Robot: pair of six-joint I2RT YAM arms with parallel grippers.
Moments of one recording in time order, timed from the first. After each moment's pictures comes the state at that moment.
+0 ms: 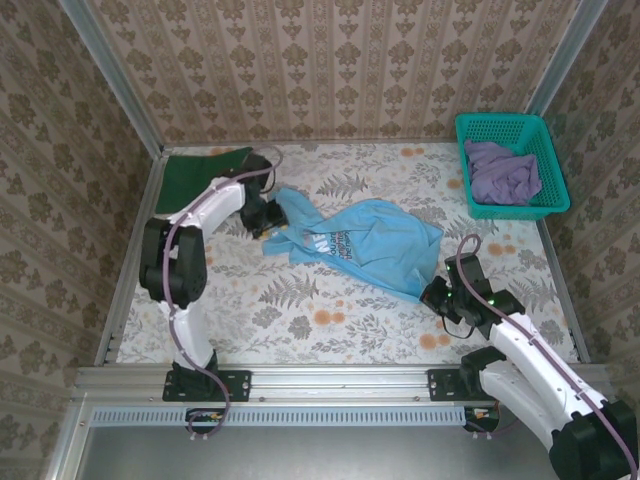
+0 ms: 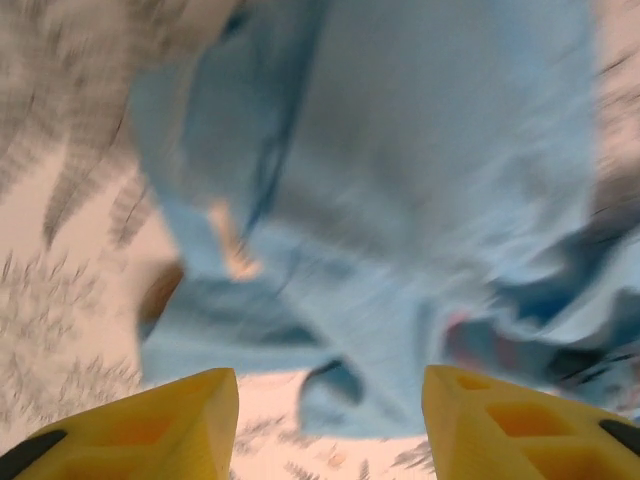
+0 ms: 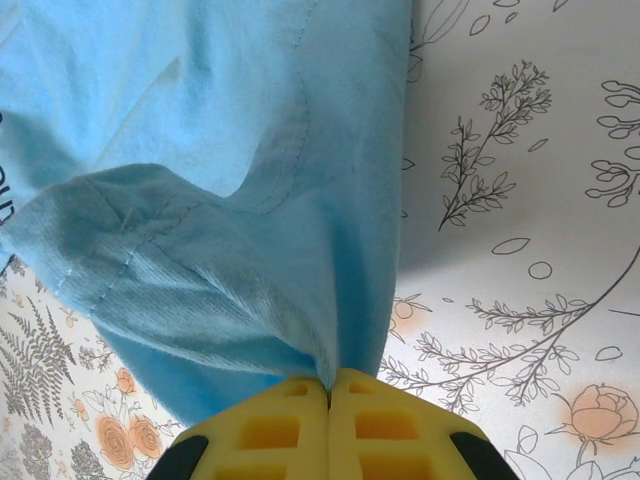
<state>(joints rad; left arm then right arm) -0.35 1.88 1.45 -0.93 0.20 -0.66 0.27 0.77 0.44 -0.67 -0.14 0.91</state>
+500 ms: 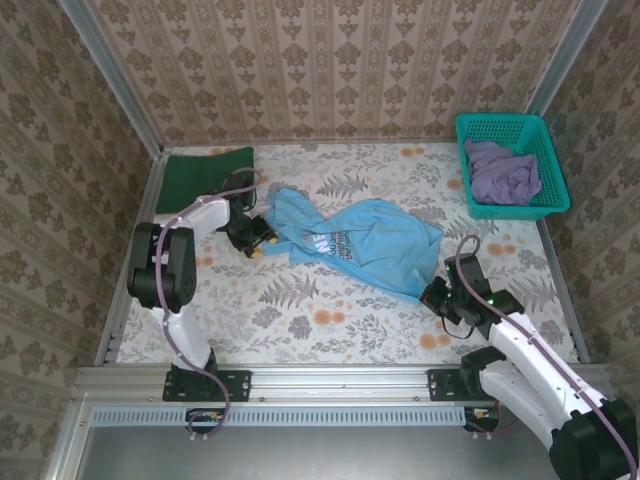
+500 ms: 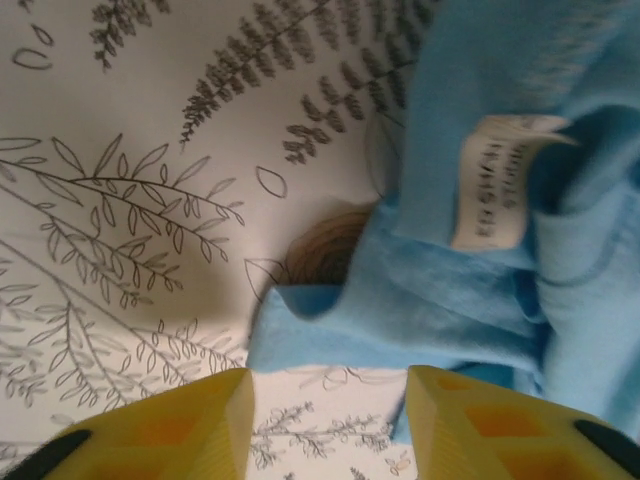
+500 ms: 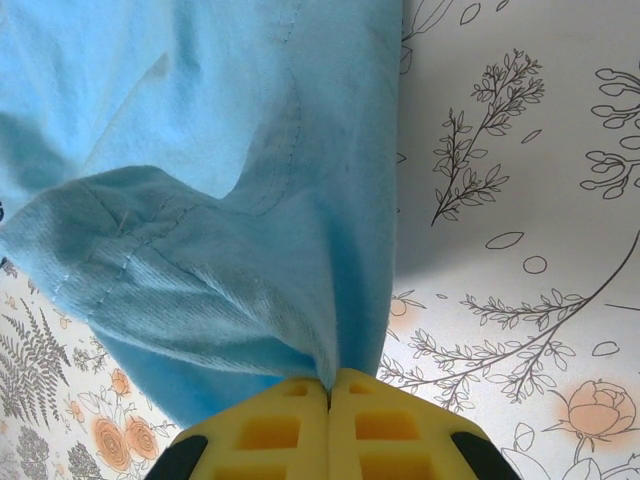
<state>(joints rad) -0.25 1.88 1.24 -0.76 0.32 -0.76 0.27 0.78 0.44 -0.66 -0.14 0.91</state>
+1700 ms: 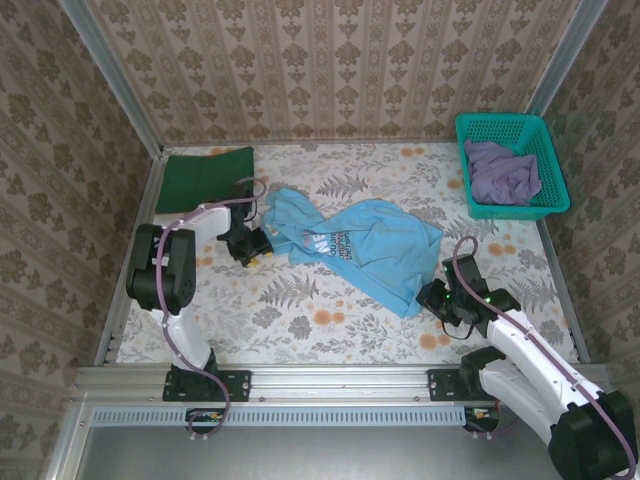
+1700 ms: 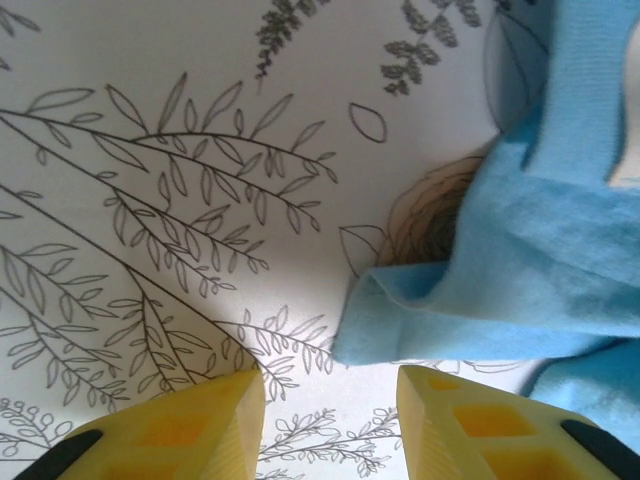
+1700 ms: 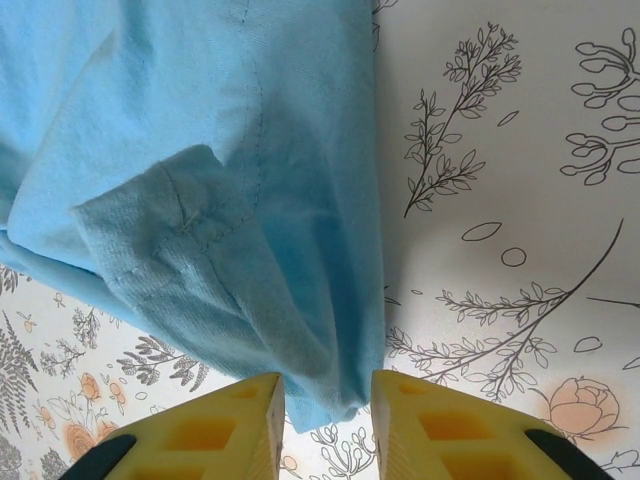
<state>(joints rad) -0.26 1.84 1.16 -0.75 0.26 -0.61 0.27 0.81 0.43 -0.67 -0.13 0.91</state>
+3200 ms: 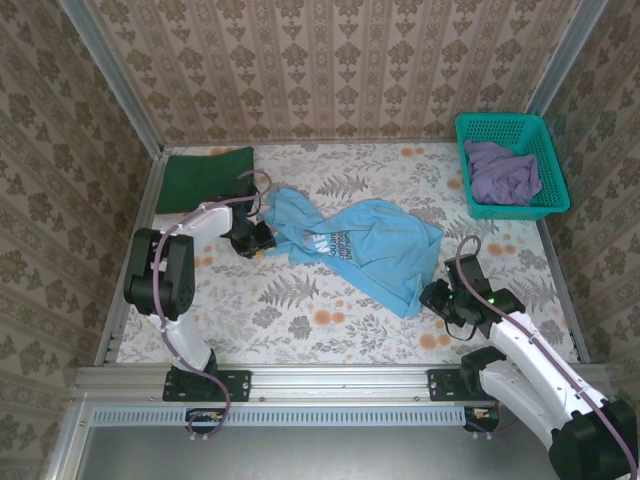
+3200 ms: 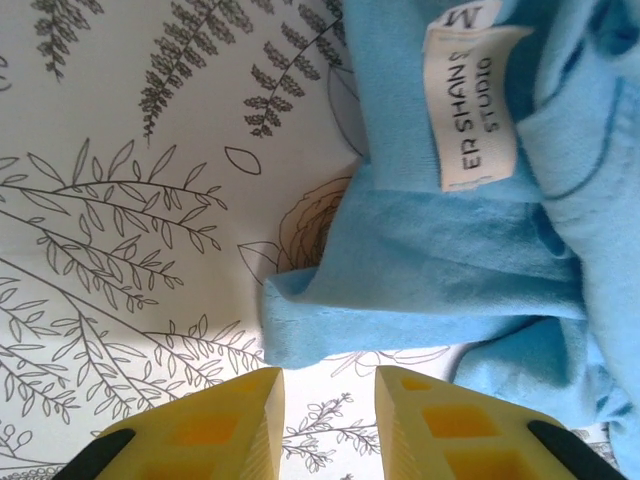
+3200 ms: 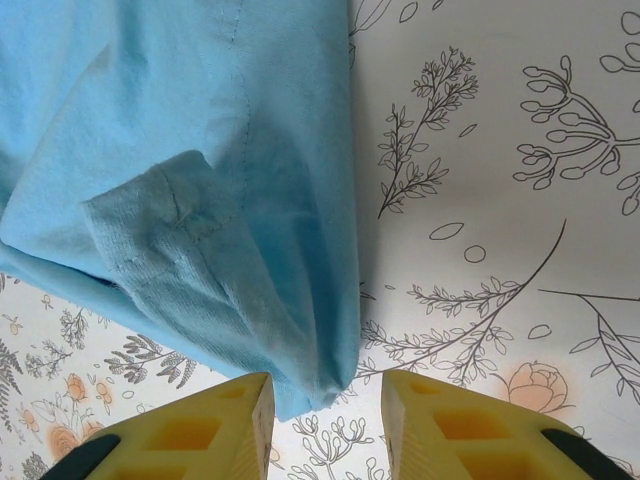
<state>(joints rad) -0.29 1.81 1.17 -0.71 0.24 -0.58 0.27 0.78 0.46 -0.73 -0.10 0.89</state>
